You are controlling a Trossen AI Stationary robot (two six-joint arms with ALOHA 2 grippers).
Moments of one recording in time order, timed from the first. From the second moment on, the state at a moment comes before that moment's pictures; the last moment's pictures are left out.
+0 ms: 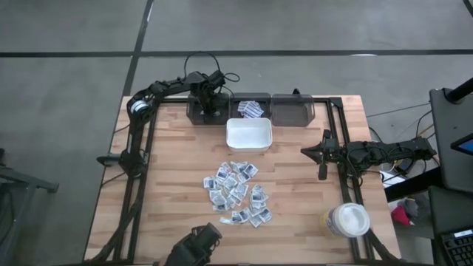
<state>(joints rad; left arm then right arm) 0.77 2.07 1.62 -0.95 0.12 0.61 0.19 0.17 0.20 -0.27 0.41 0.24</state>
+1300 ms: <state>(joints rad) 0.69 1.85 1.71 -1.20 -0.01 0.26 0.19 0.17 0.20 -0.27 0.41 0.23</state>
